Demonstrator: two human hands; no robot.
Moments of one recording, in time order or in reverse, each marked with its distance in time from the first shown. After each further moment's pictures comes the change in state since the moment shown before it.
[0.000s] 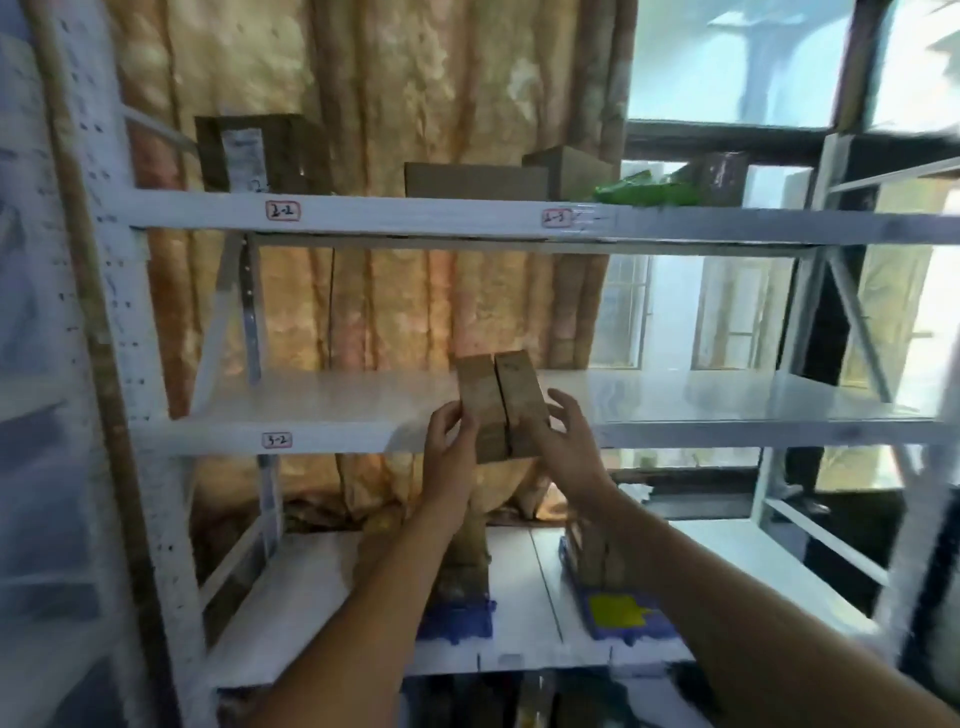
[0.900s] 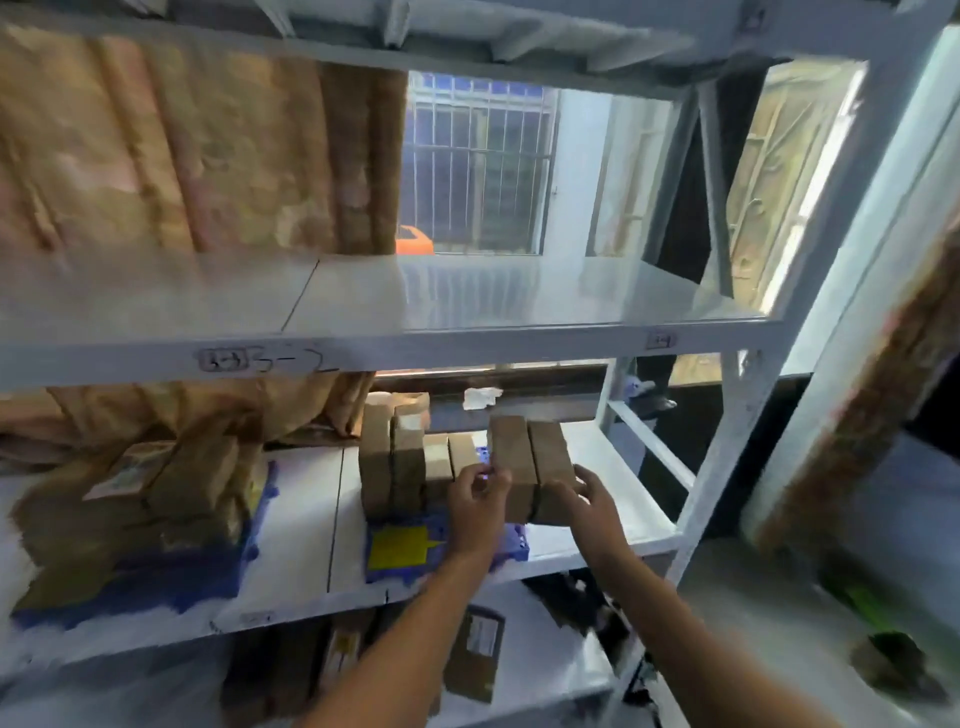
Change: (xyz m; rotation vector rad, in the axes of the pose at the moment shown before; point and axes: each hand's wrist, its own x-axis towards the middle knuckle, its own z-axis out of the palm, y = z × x) left_hand -0.097 -0.284 0.388 0.203 -0.076 -0.372; right_hand 0.010 0.286 -0.399 -0.190 0.188 0.442
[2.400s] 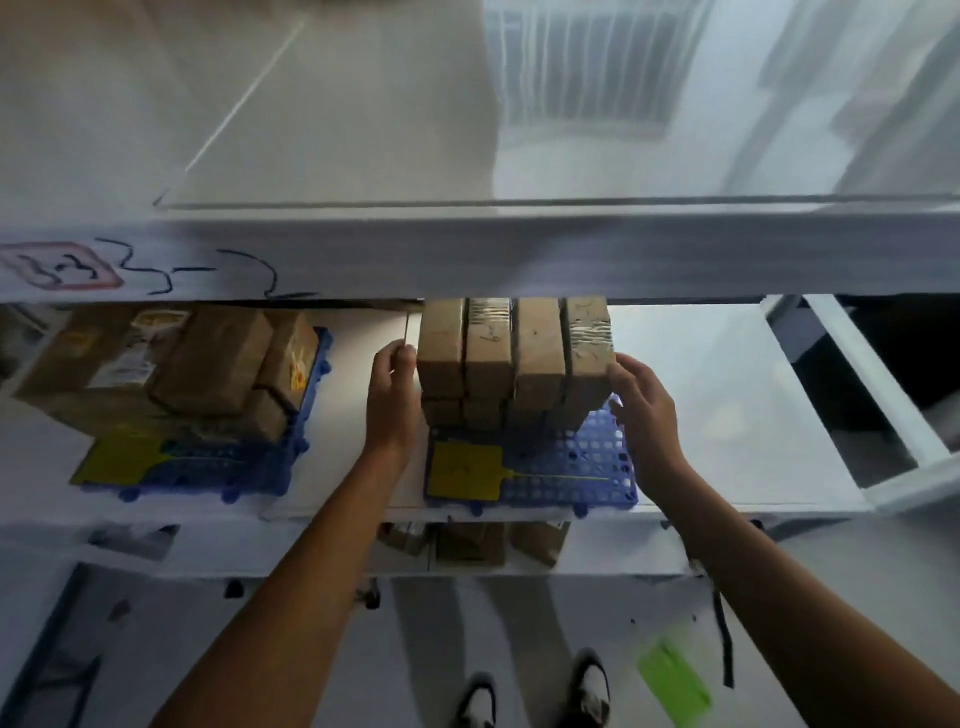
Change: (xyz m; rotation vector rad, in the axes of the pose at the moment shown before) left_hand 0.181 -0.105 -0.149 0.150 0.261 -0.160; right_hand 0.155 0.080 0.115 0.117 -0.171 0.100
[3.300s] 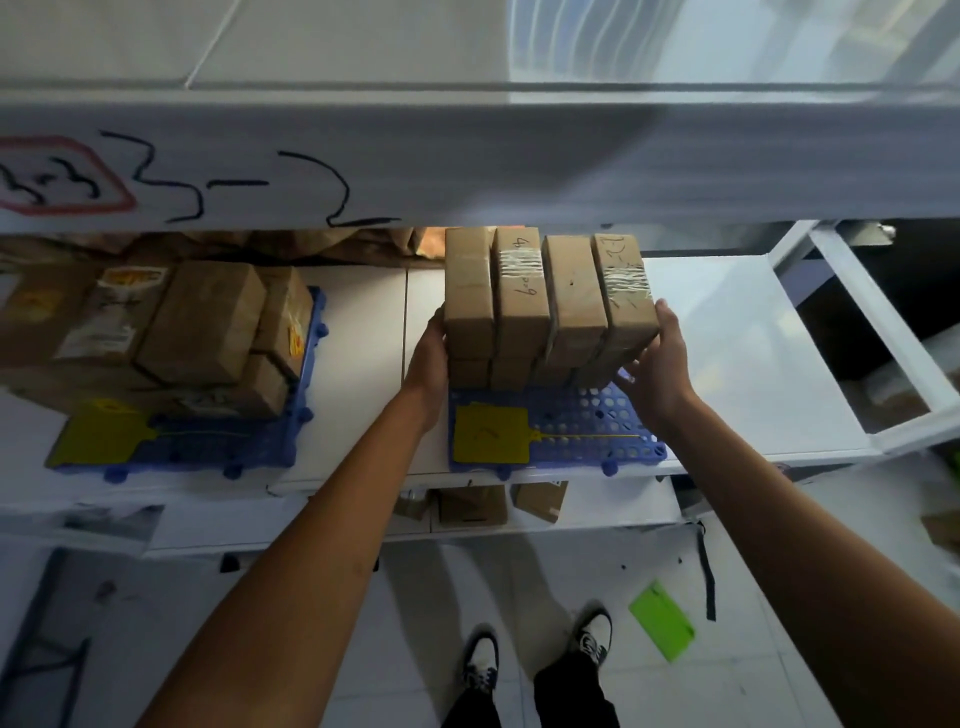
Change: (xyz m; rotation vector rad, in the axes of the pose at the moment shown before) left_hand 0.025 -0.024 0.016 -0.297 -0.421 -0.286; right_hand 0.018 0.003 0.026 0.232 -0.008 0.339
